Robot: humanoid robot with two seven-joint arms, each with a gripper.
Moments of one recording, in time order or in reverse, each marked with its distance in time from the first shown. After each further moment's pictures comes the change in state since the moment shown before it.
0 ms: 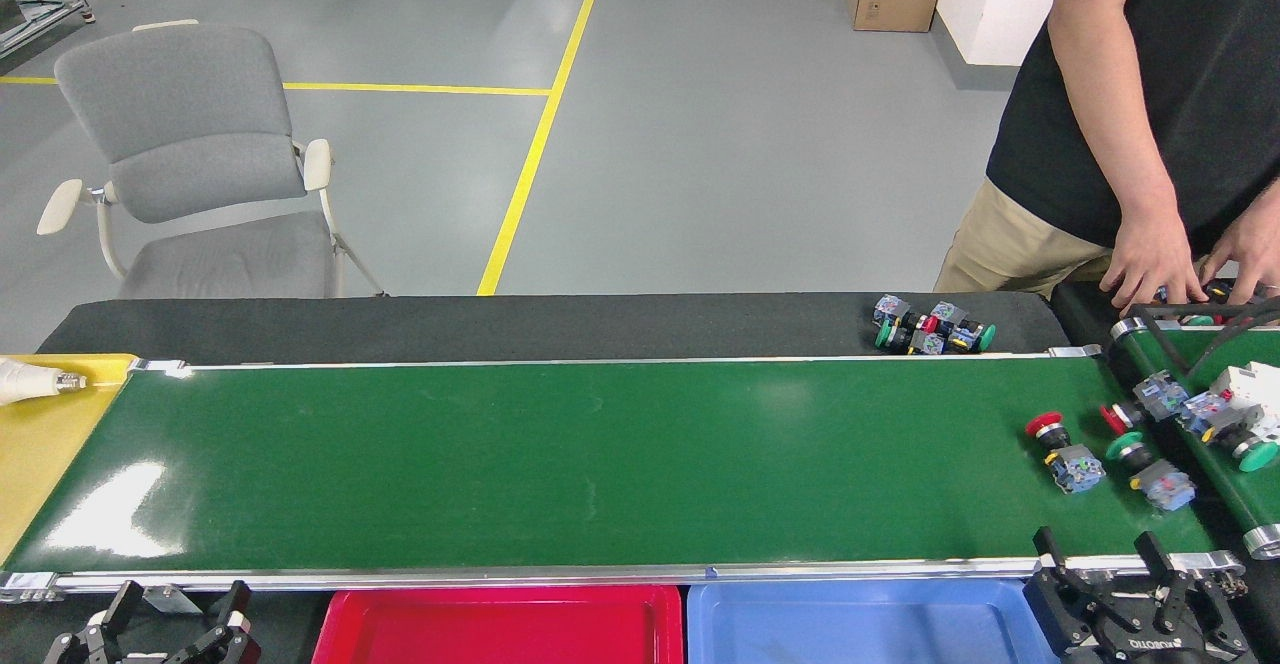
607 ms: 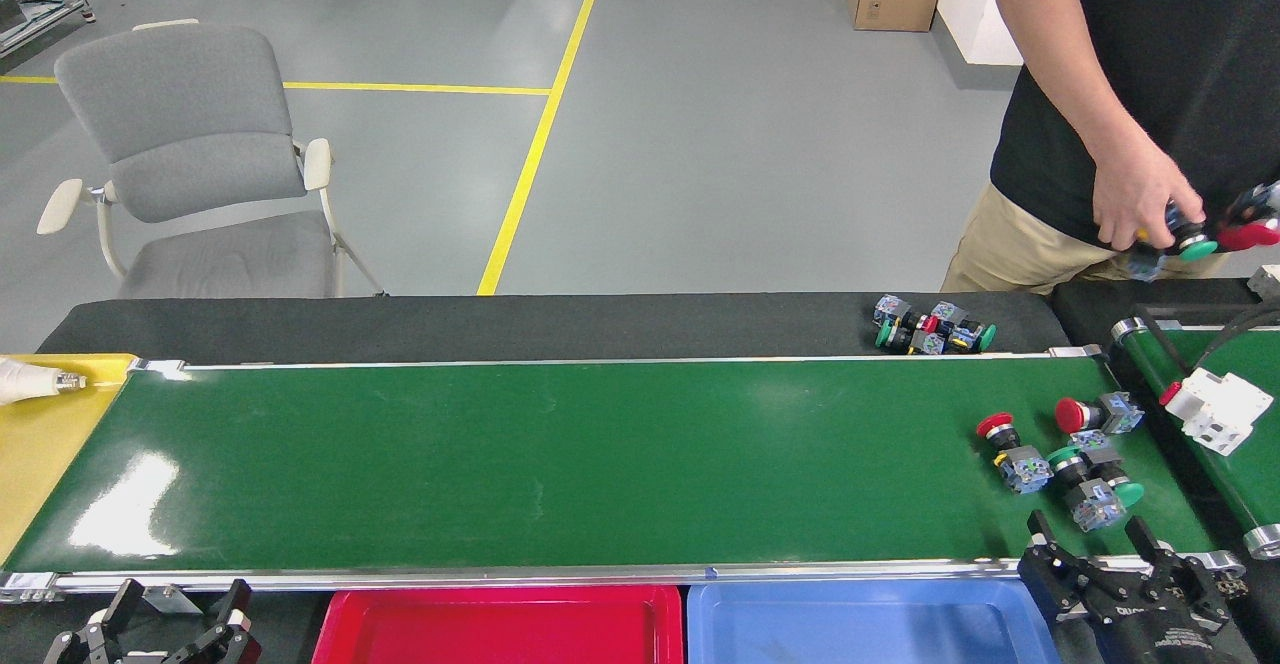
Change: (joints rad) left arm -0.010 0.000 0.000 0.002 0.000 0.000 0.000; right arm -0.115 -0.036 0.015 0.126 0.037 -0.015 0.074
